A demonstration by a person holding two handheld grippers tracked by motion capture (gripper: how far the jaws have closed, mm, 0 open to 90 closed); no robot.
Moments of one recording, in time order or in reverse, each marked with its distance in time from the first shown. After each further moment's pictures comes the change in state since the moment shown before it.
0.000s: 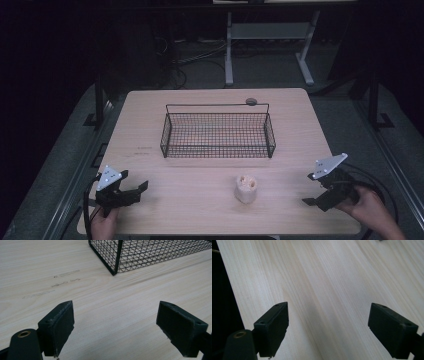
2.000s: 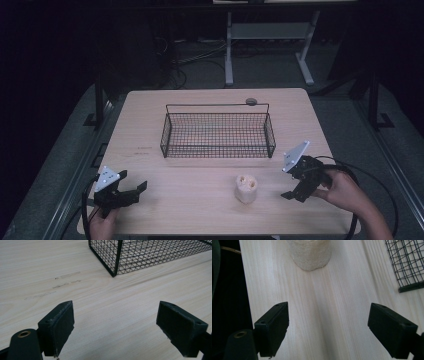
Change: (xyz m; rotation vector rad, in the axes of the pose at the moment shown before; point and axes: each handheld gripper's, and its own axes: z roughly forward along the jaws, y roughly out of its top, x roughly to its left) left arm 0.000 0.000 -0.004 -0.012 -0.003 0.004; right arm 0.008 0.080 0.015 0.090 0.105 -0.185
